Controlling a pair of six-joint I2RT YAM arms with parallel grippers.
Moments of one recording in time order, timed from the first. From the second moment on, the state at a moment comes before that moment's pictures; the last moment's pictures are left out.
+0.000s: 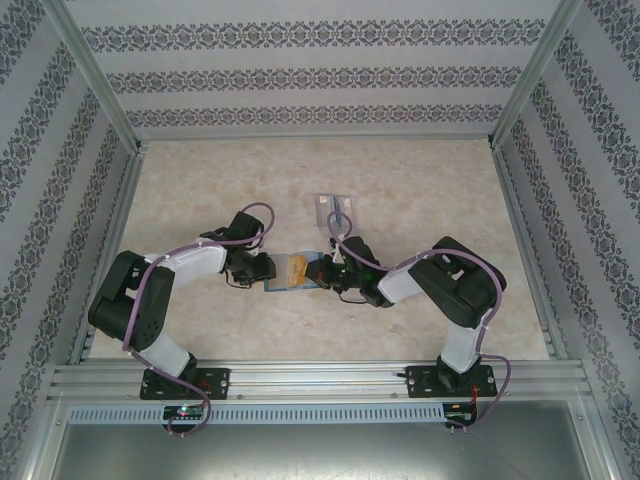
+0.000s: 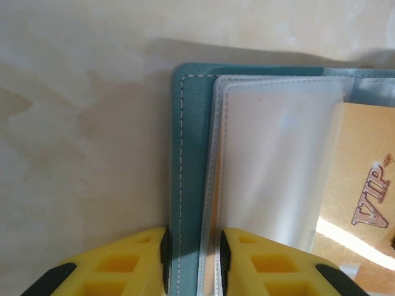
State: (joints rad) left arm -0.38 1.60 0.82 -0.46 0.26 -0.59; right arm 0.72 1.83 0.61 0.69 -0.44 1.21
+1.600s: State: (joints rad) left arm -0.37 1.55 0.81 -0.46 0.30 -0.62; right arm 0.72 1.98 0.76 0.66 -0.58 1.16
